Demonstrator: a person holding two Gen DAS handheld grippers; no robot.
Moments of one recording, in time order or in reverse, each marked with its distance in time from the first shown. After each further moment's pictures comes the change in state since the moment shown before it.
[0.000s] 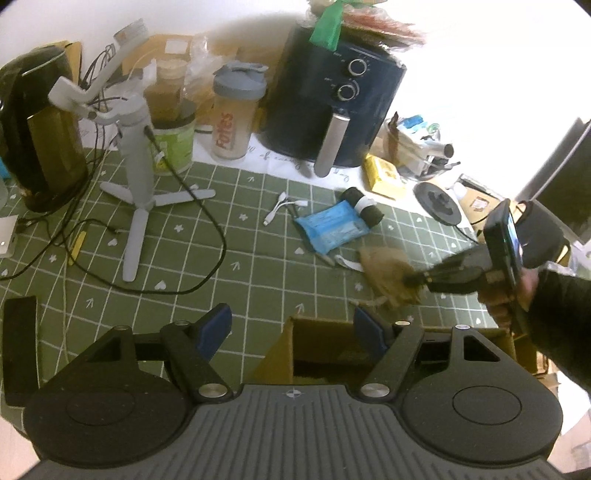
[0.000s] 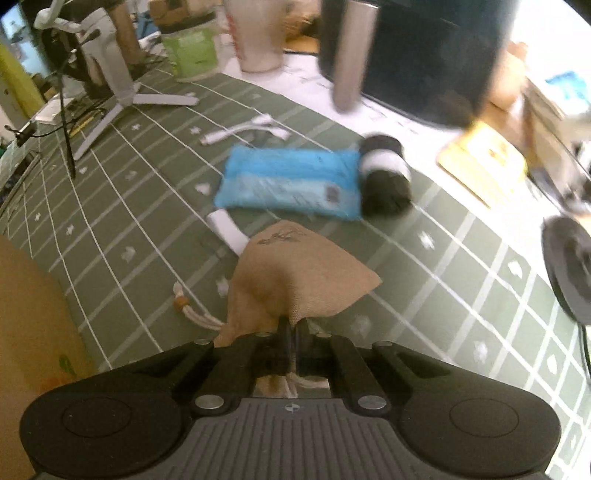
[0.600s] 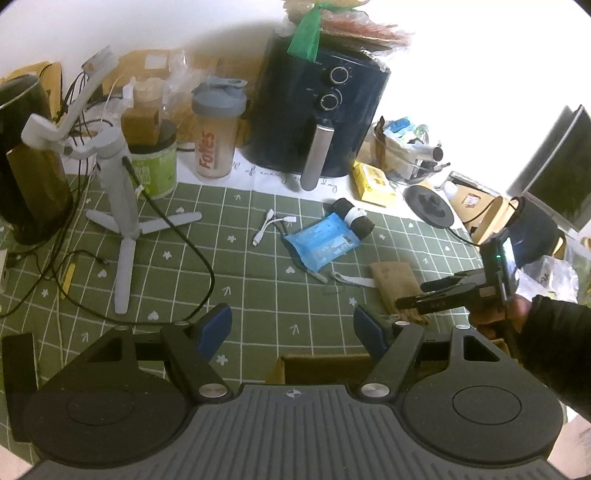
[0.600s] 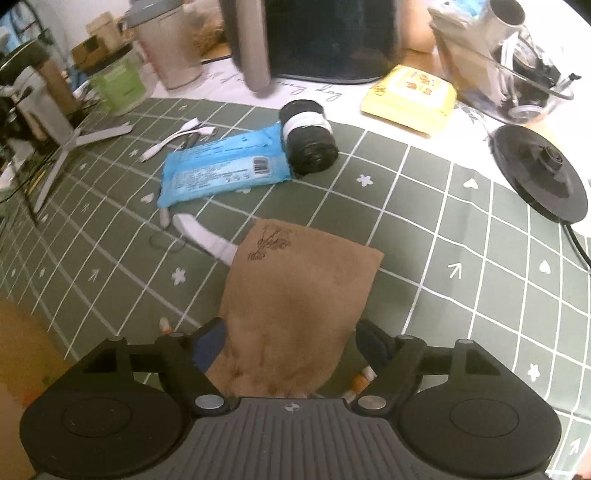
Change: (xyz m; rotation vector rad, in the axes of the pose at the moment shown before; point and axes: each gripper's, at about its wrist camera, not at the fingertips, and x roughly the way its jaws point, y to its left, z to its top) left arm 0.008 -0.005 0.020 0.065 -0.012 -0.013; right arm 0.008 -0.019 -0.024 0.266 -0.047 -0.041
